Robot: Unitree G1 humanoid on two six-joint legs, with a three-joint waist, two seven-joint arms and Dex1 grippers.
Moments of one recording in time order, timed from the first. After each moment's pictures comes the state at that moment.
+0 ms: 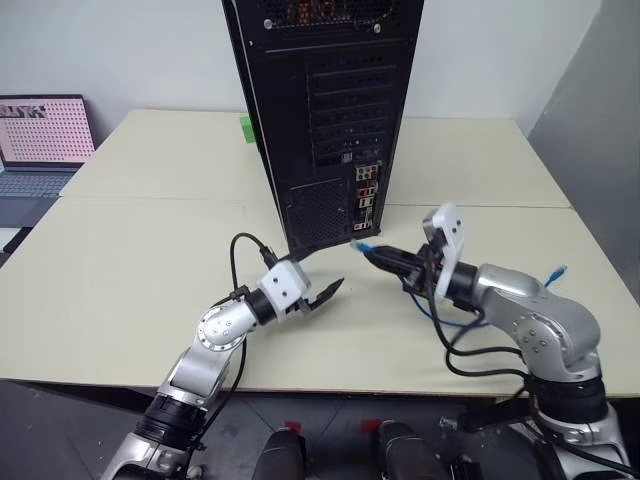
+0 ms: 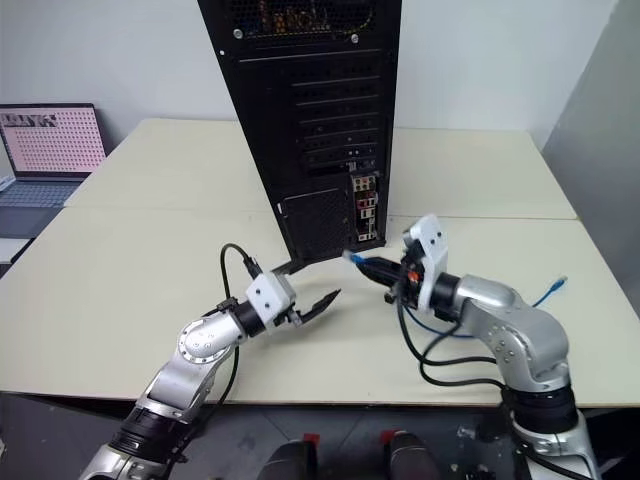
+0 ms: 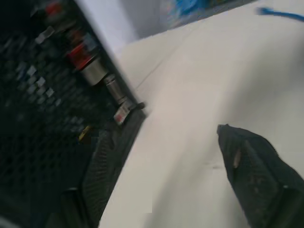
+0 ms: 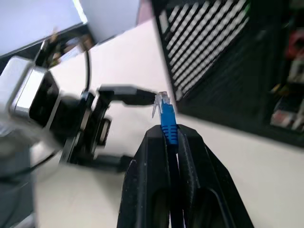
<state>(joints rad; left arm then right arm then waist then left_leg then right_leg) -0.27 0.43 -0.20 -0.06 -0.10 -0.03 -0.49 -0.47 -0.33 0.03 -0.42 0.55 0.89 0.49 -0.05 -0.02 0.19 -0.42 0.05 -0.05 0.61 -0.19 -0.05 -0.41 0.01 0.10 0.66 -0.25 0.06</state>
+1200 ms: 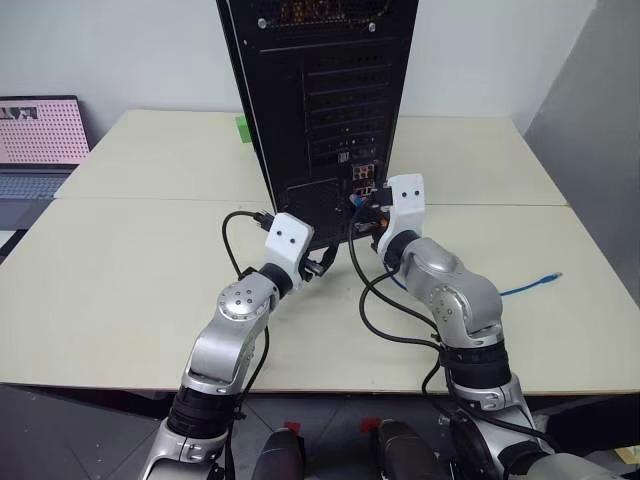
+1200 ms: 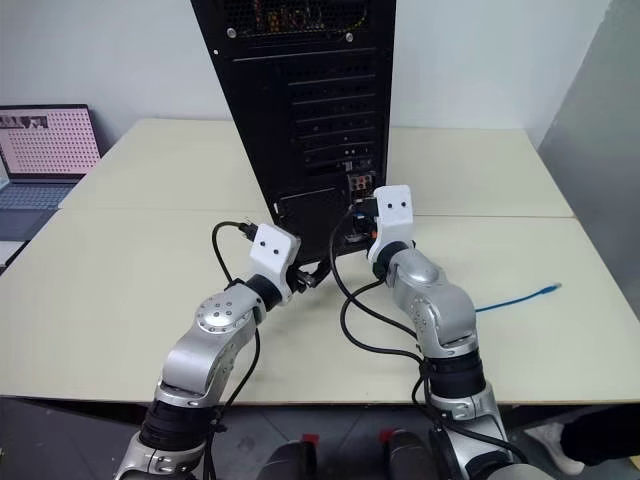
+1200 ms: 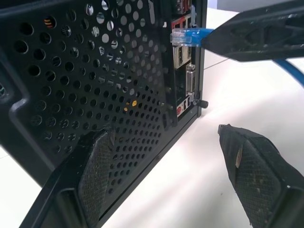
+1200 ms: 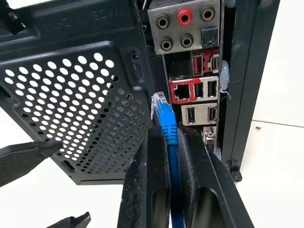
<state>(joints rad) -0.36 0.27 -0.13 -0.27 -0.09 0.52 -0.31 -0.63 0.01 0.06 -0.21 0.26 0.85 0.02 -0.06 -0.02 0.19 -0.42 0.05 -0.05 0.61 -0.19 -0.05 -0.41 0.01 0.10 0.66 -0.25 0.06</state>
